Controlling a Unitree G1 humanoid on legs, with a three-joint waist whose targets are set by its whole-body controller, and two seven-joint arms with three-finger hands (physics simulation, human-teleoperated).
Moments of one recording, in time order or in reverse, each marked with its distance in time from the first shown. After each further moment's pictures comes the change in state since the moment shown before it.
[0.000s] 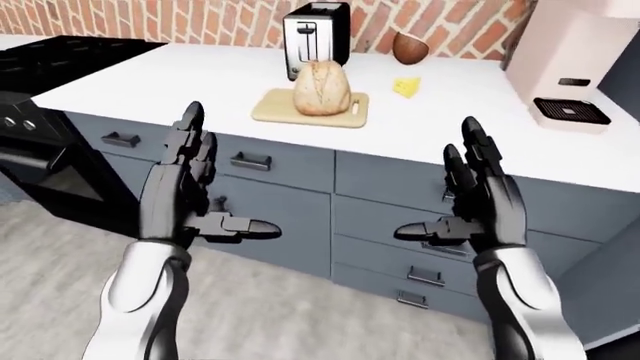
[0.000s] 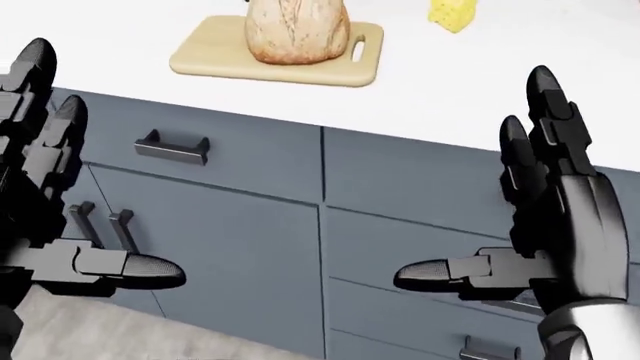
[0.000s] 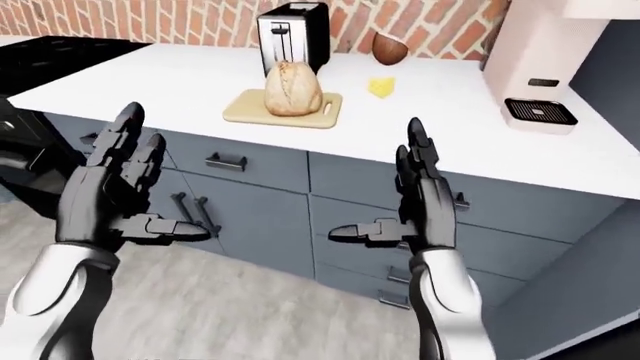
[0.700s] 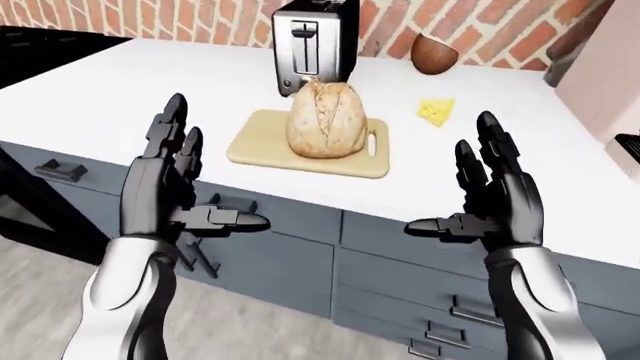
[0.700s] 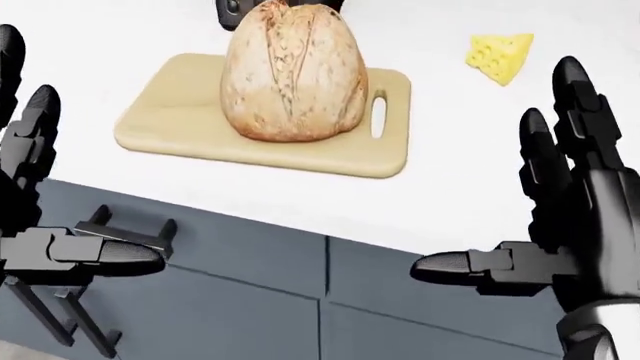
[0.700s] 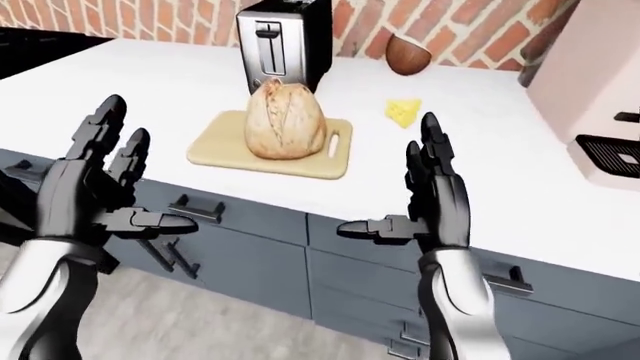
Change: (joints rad) left arm -0.037 0.031 0.053 -0.017 -0.027 0.056 0.017; right arm -0.010 -0.022 -0.045 -0.047 0.063 0.047 -0.033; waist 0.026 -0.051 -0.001
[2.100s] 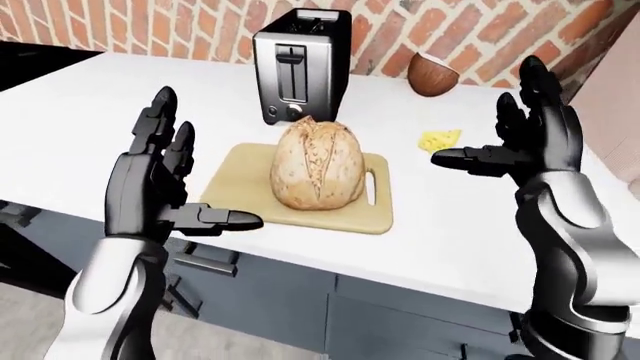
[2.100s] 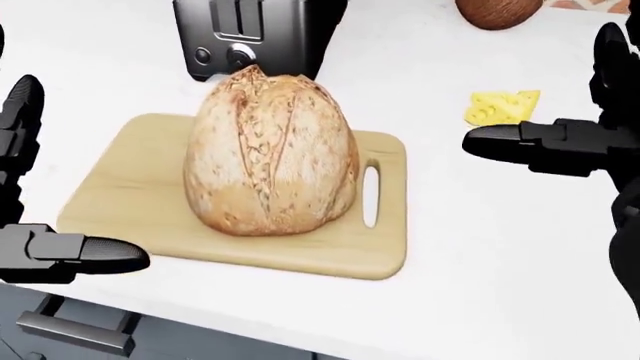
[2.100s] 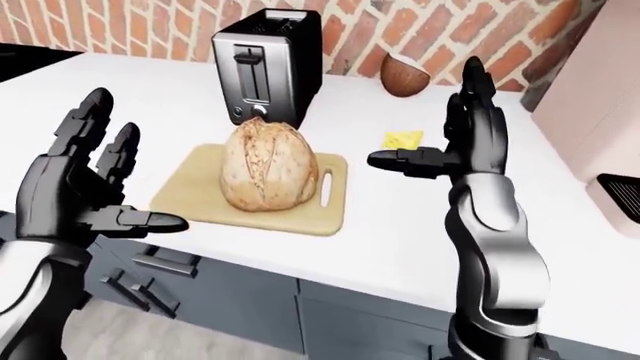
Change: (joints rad) left arm -0.011 0.040 0.036 -0.031 -0.065 0.030 0.022; right arm -0.372 -0.231 -0.090 0.217 0.051 0.206 -0.139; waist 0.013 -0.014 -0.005
